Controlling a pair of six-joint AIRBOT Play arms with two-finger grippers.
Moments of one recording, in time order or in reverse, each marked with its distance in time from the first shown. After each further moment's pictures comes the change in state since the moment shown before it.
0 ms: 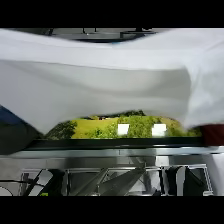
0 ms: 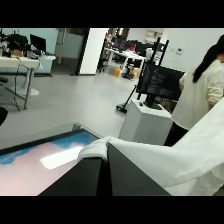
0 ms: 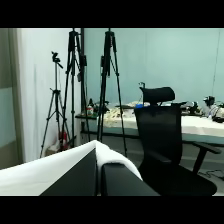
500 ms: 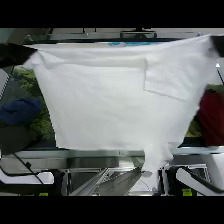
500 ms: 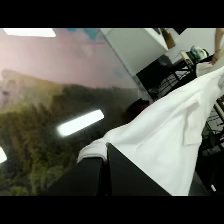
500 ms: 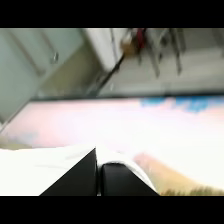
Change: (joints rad) left arm -0.533 -0.531 0.022 0.542 0.194 -0.007; right arm 0.355 -0.654 -0.002 -0.126 0.079 -0.017
